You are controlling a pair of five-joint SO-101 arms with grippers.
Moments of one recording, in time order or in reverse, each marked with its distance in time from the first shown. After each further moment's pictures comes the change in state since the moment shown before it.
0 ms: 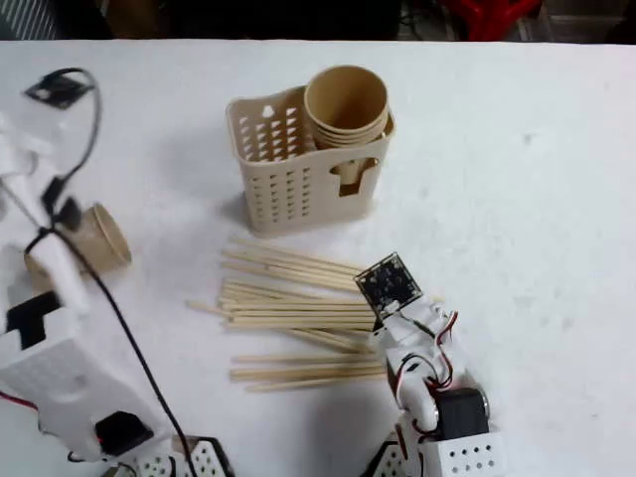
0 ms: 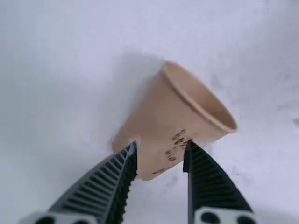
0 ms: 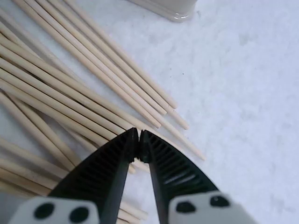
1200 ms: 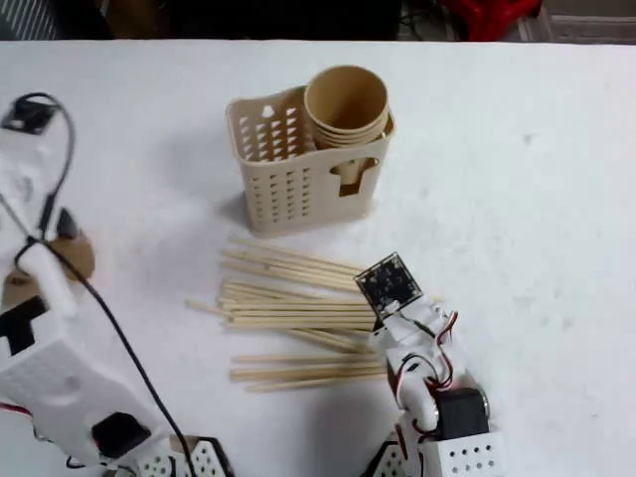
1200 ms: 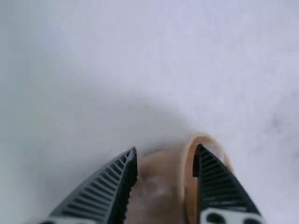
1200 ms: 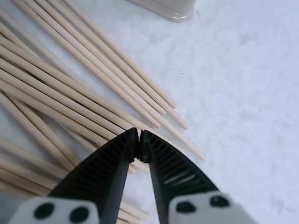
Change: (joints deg) left arm -5.2 0.0 18.5 -24.5 9.0; right arm 0.1 0.0 0.0 0.0 0.0
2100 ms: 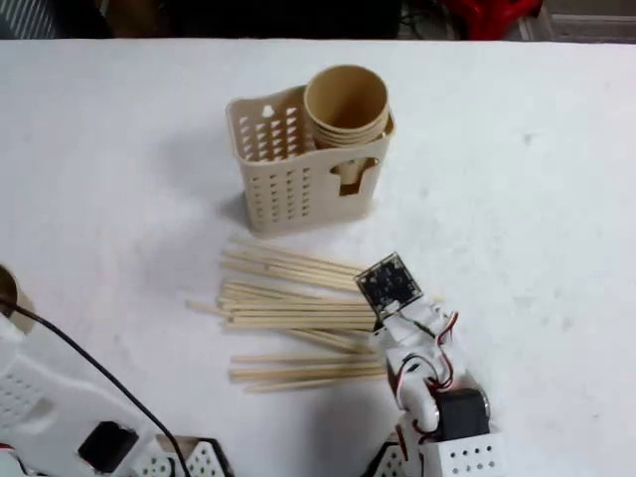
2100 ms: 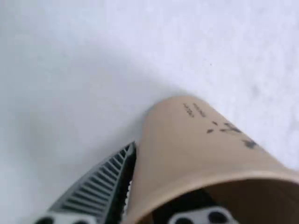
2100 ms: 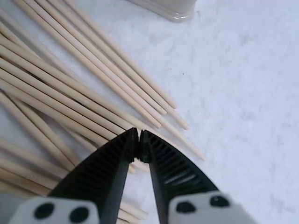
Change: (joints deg) left arm -21.0 -0.4 7.2 0.0 -20.0; right arm -0.1 0.0 0.0 0.0 0.0
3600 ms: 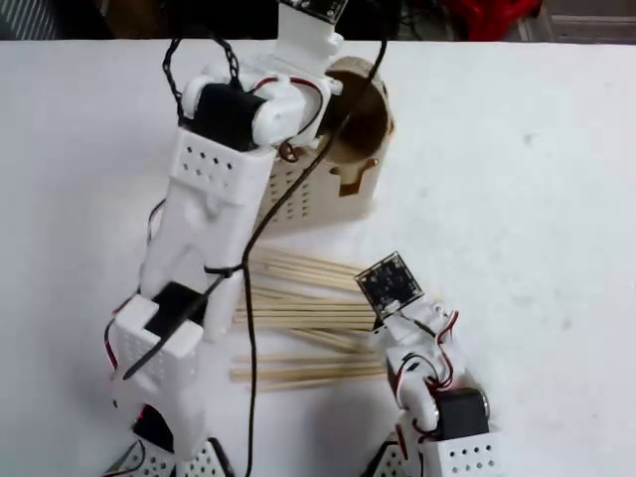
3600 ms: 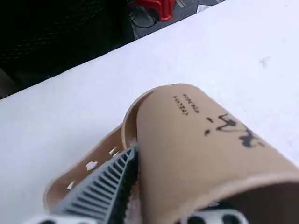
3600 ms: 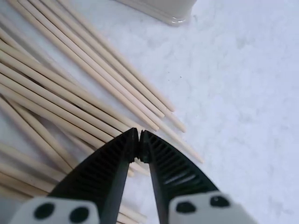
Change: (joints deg) left arm 80.4 3.1 -61.3 17.8 57.8; right arm 0.2 0.0 0.0 -0.9 -0.1
